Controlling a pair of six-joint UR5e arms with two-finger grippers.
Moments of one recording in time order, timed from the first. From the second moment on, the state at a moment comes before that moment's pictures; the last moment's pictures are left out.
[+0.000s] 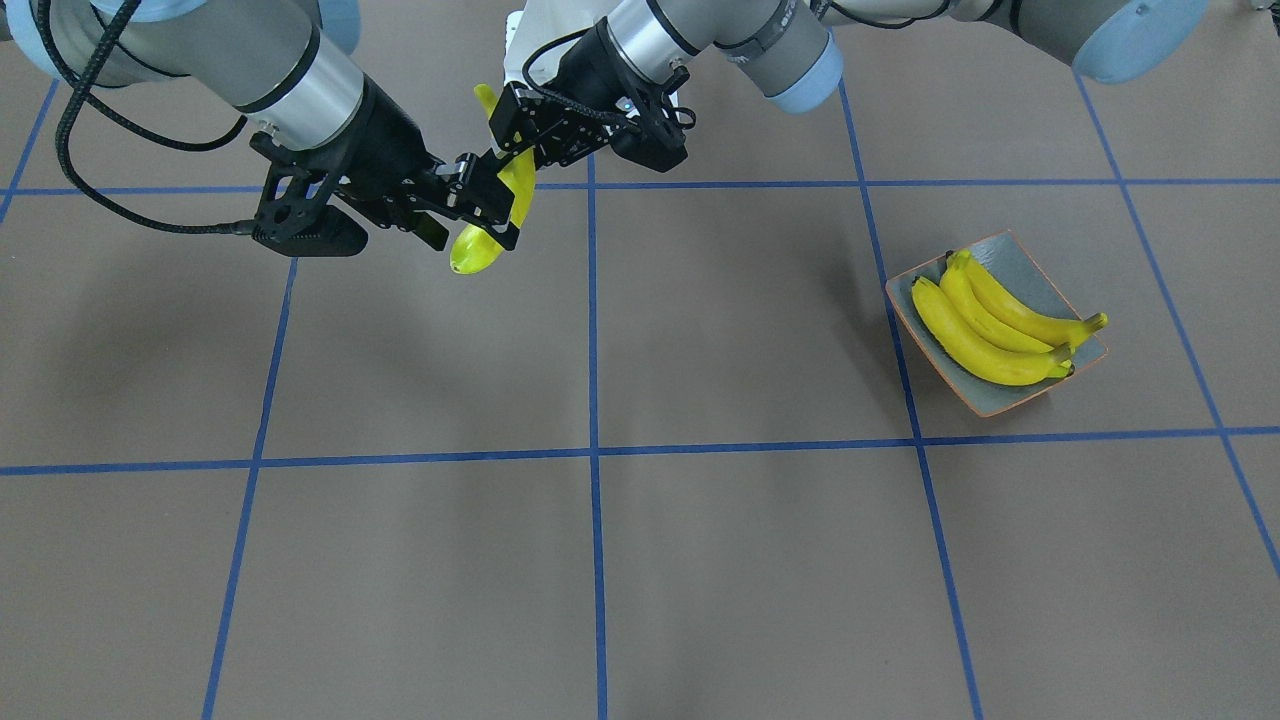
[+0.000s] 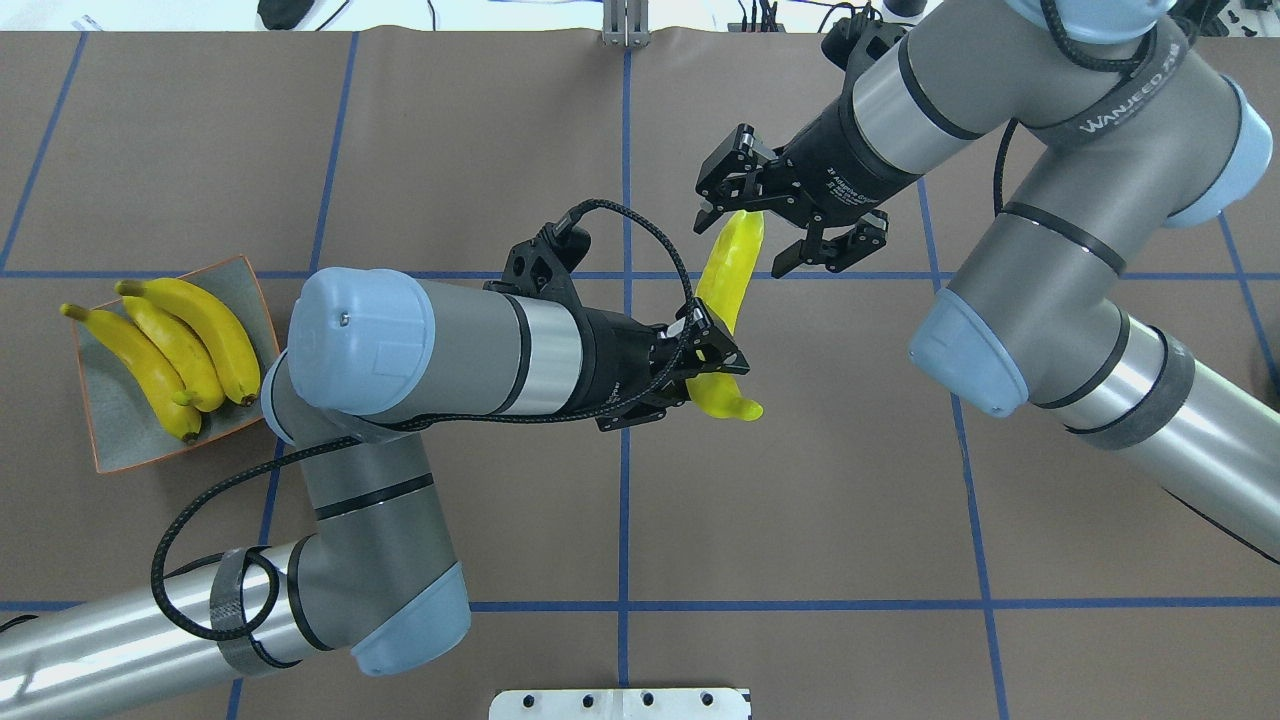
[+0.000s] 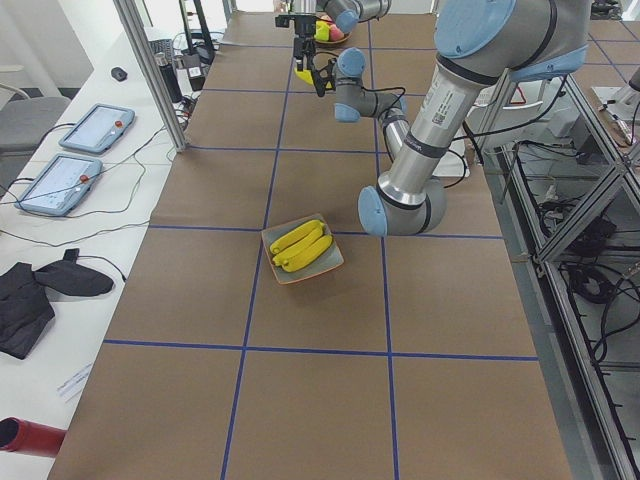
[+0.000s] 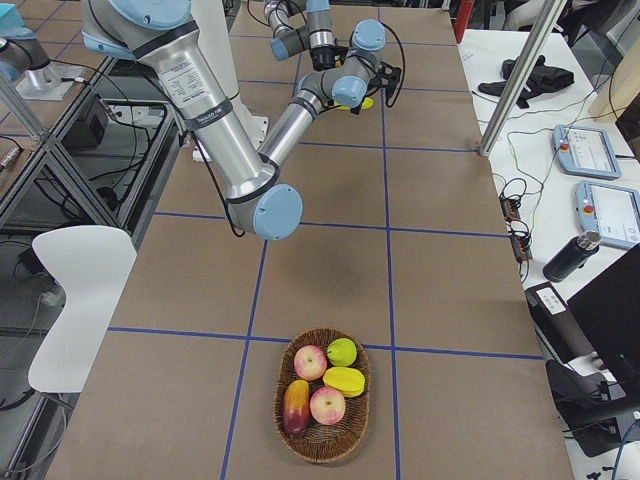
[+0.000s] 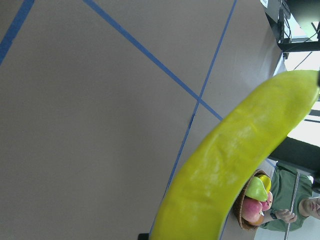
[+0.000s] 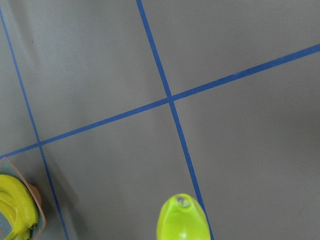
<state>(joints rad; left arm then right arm) -0.45 -2.25 -1.75 -2.33 -1.83 -1.95 0.84 -0.97 1.87 -1.36 2.32 1.52</state>
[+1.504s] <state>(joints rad) -0.80 -1.49 -2.24 -1.93 -1.81 -2.11 1.12 -1.14 1.83 -1.37 2.31 1.16</state>
